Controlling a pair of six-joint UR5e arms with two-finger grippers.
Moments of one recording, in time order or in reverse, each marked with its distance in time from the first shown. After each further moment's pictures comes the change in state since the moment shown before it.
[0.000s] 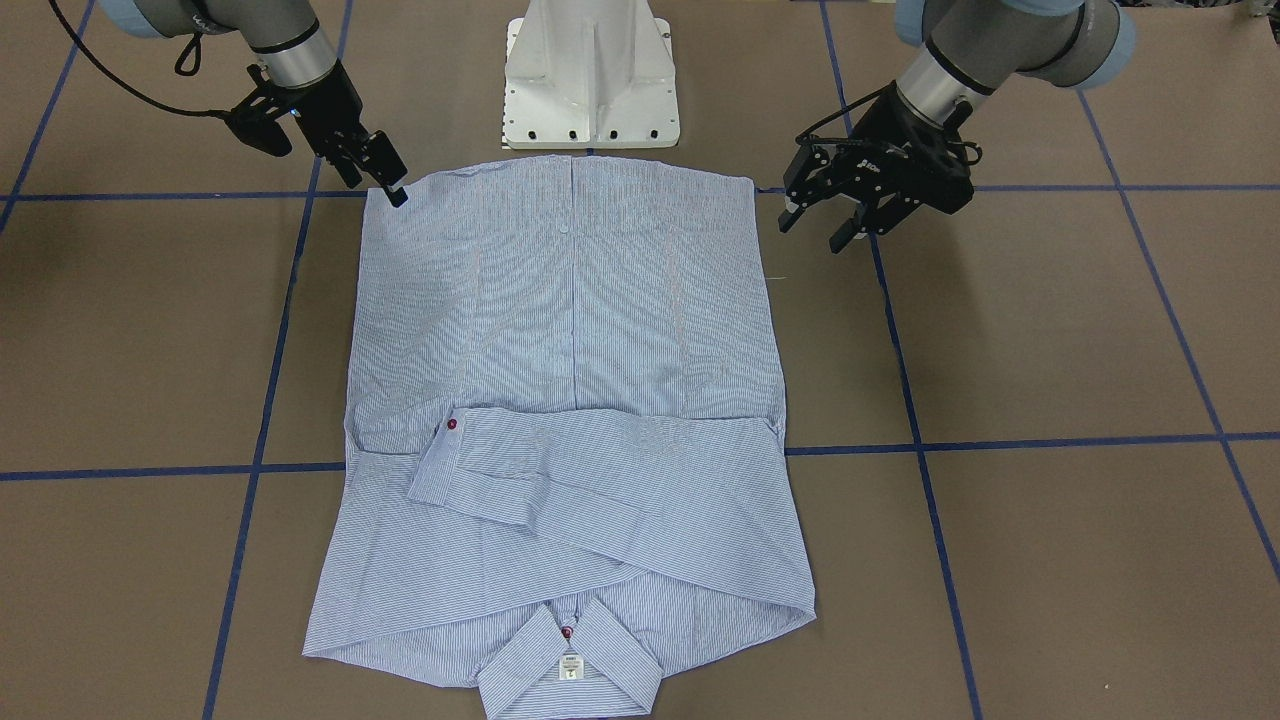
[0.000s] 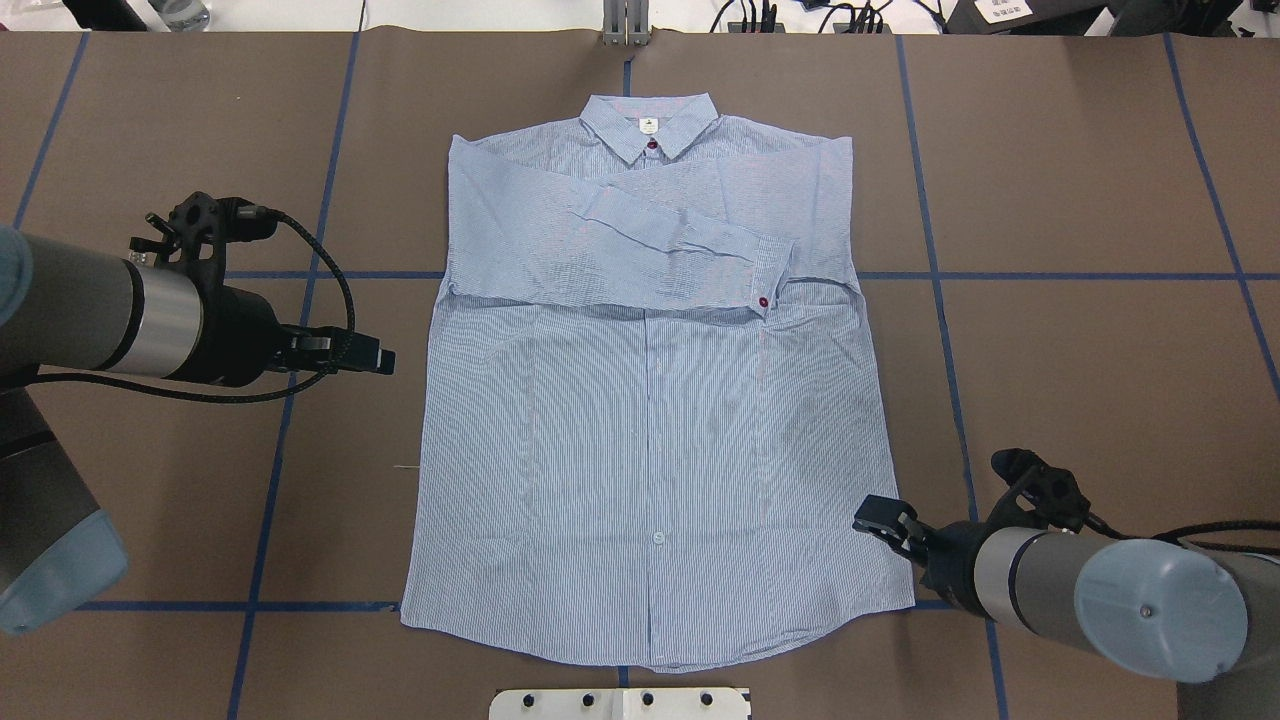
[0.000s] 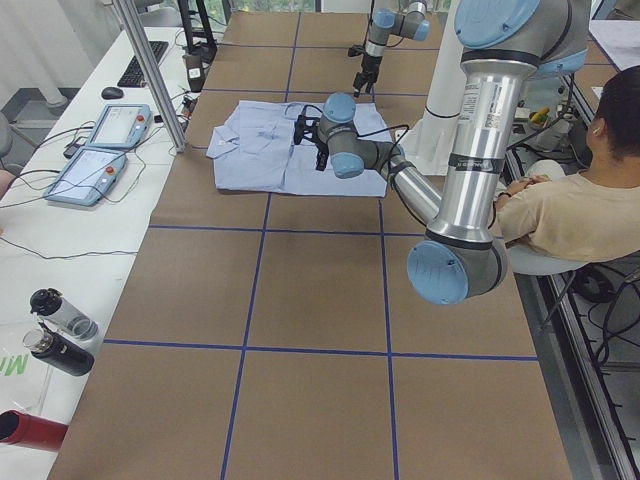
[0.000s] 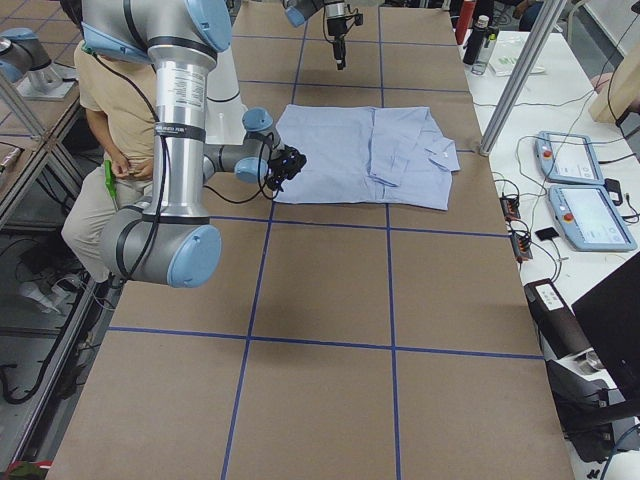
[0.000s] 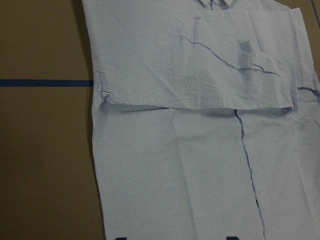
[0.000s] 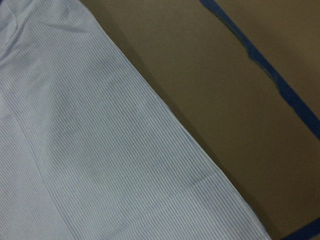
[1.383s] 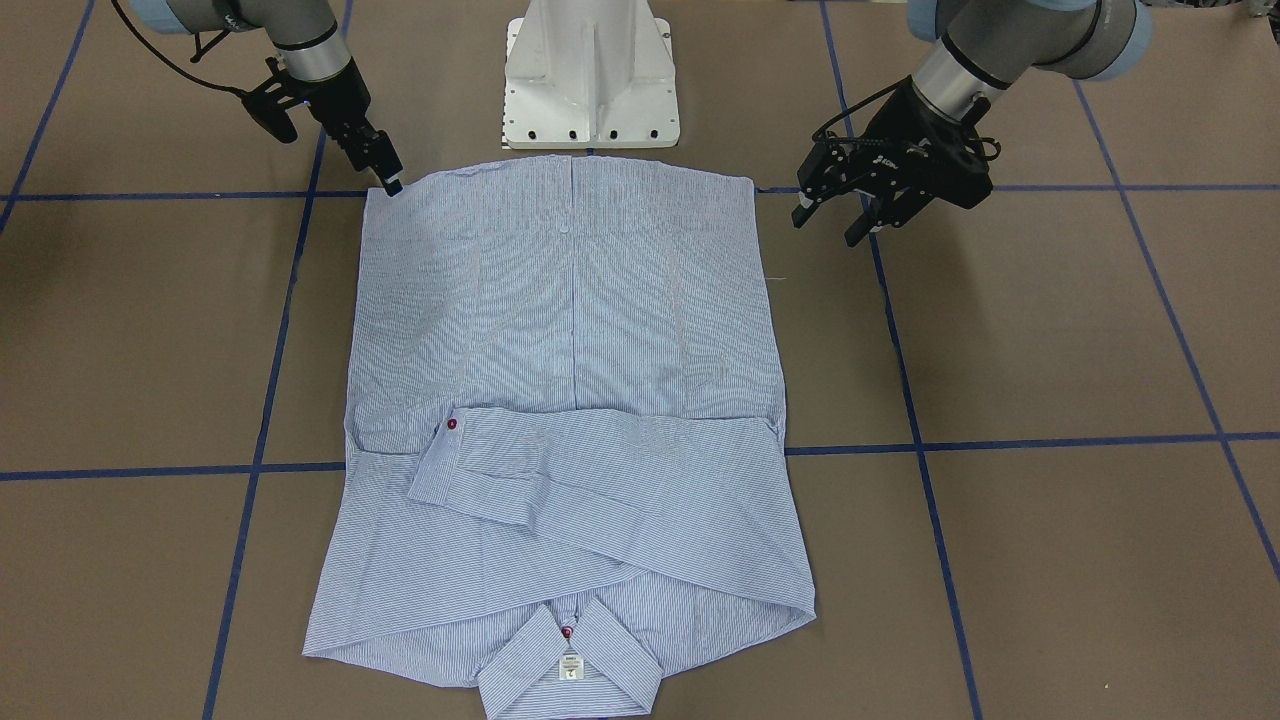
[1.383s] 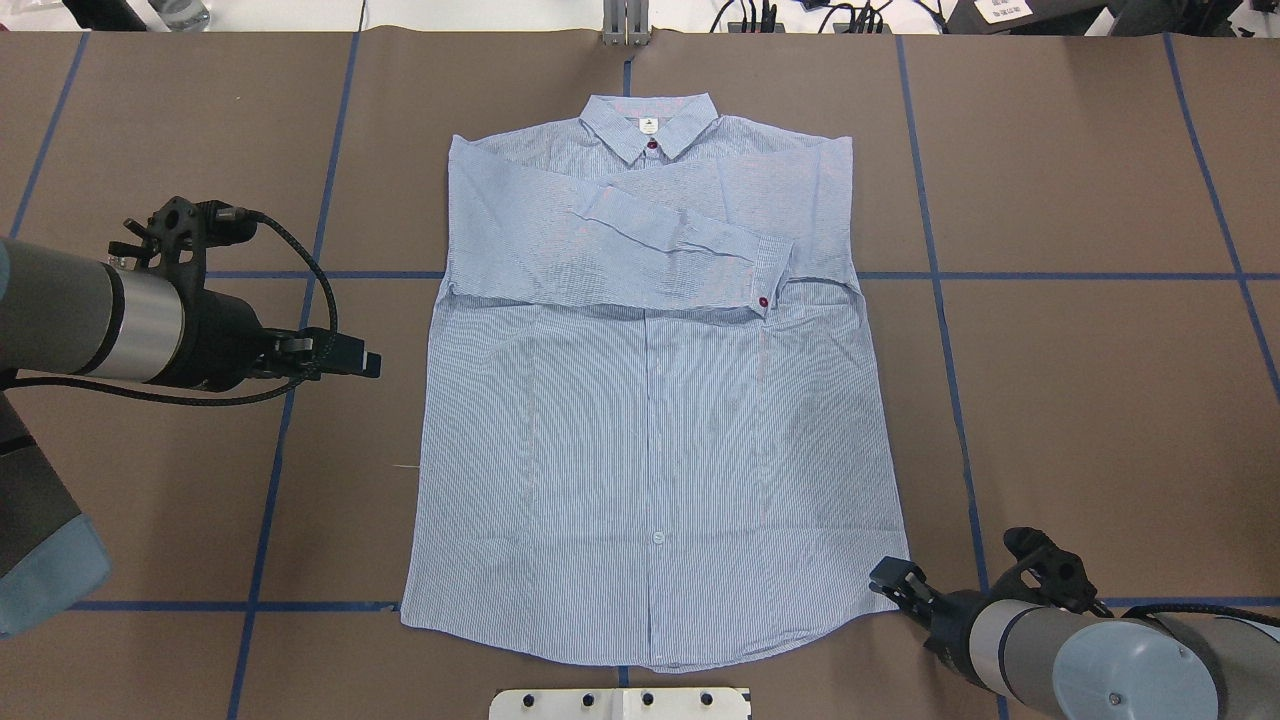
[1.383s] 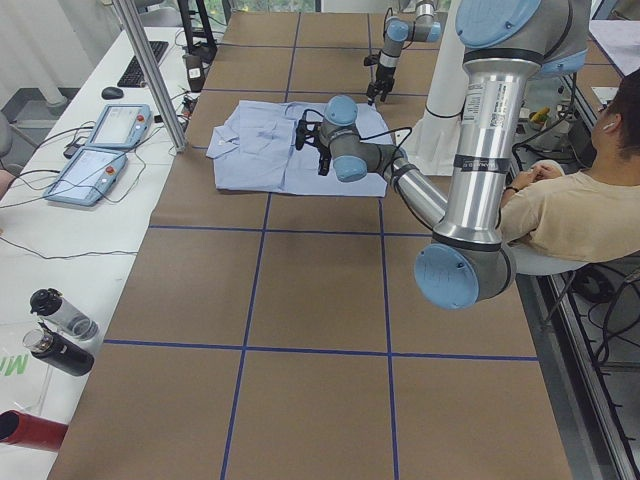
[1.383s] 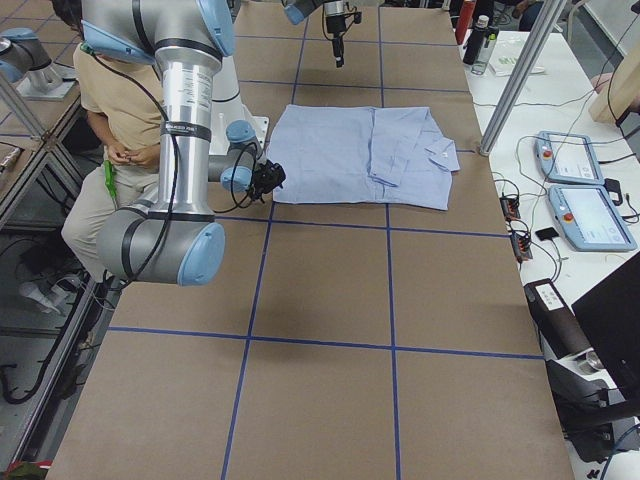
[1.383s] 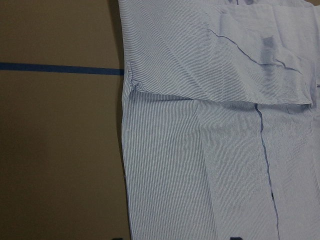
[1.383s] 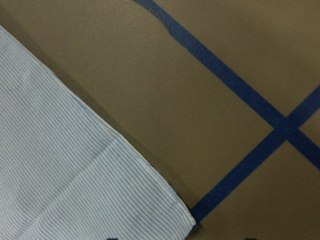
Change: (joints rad) left arm -0.004 0.016 -0.012 0.005 -0.005 -0.044; right arm -0.118 -0.029 -0.045 0.000 -0.056 0.220
